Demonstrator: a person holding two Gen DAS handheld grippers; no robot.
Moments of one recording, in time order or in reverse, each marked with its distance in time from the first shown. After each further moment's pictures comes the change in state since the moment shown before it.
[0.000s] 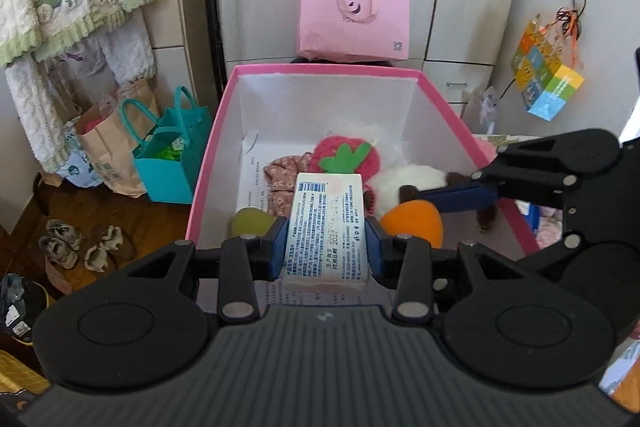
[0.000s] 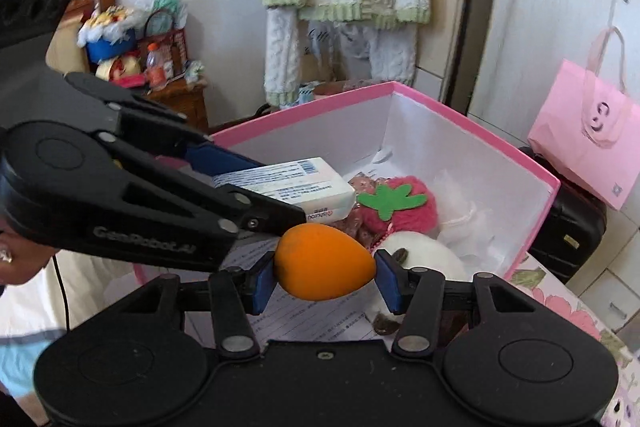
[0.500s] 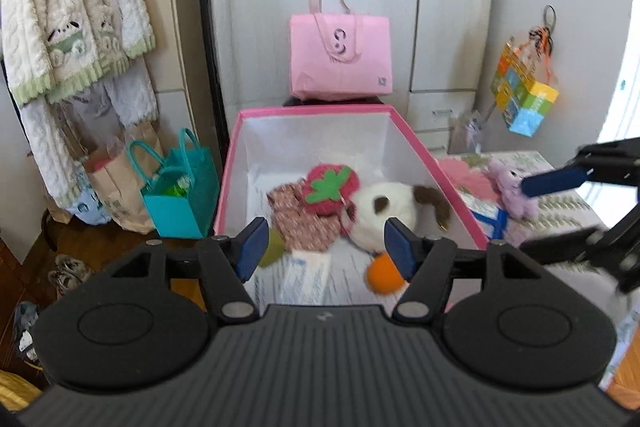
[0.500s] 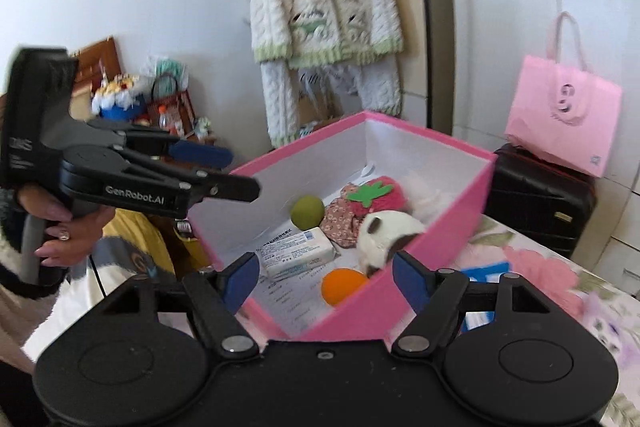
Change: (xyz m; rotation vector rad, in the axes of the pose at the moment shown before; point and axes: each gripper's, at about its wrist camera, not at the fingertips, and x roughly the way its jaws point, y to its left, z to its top) left arm -0.072 -0.012 -0.011 0.060 -0.106 -0.029; right arm -0.112 -0.023 -0.052 0.173 -0.148 0.045
